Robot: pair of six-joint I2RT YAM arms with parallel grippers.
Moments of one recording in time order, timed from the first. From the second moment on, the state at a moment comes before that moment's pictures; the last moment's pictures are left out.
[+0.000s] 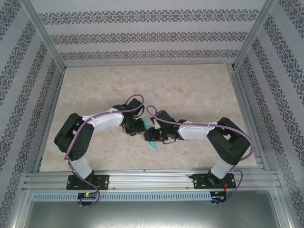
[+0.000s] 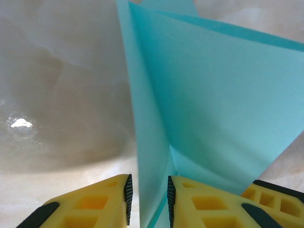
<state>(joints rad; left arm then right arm) -0.60 1.74 1.07 -0.61 0.26 -0.94 0.79 1.67 0.80 -0.12 -0.36 0.71</state>
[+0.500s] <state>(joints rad) -0.60 1.74 1.07 -0.61 0.26 -0.94 0.81 1.69 0.84 -0.20 -0.27 0.65</state>
